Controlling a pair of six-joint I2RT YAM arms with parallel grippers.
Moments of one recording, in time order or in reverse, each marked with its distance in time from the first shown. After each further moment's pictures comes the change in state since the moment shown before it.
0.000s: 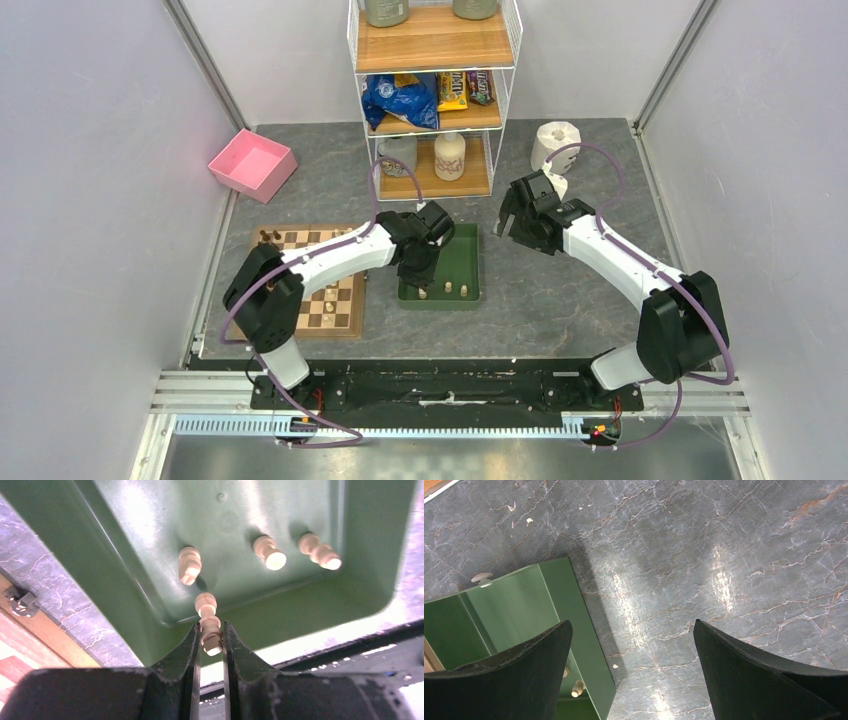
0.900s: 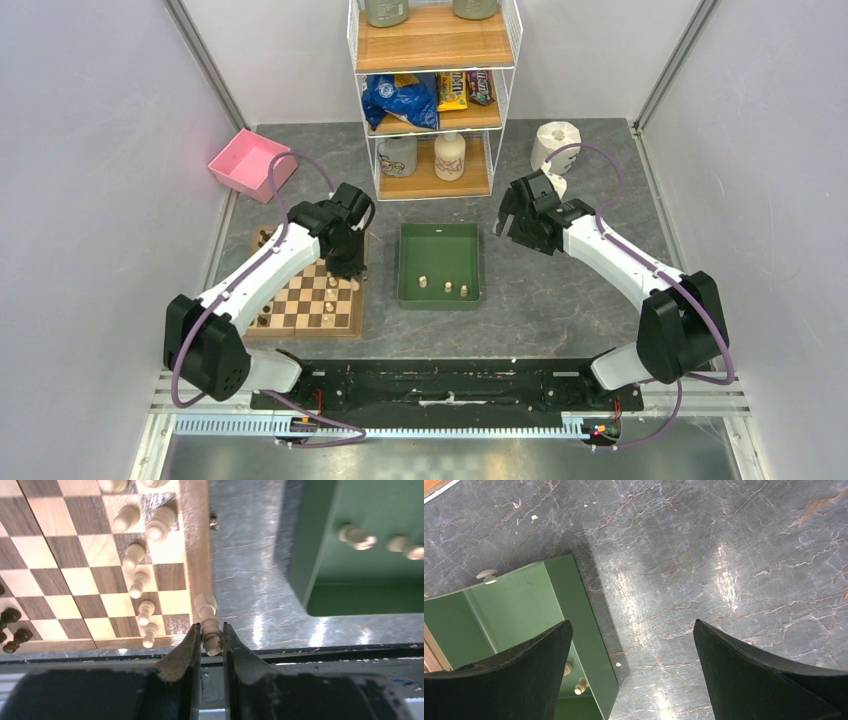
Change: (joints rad) left arm 0.328 -0.359 -0.070 -0.287 -0.051 0.060; right arm 0.000 0.000 0.000 0.005 -0.017 0.000
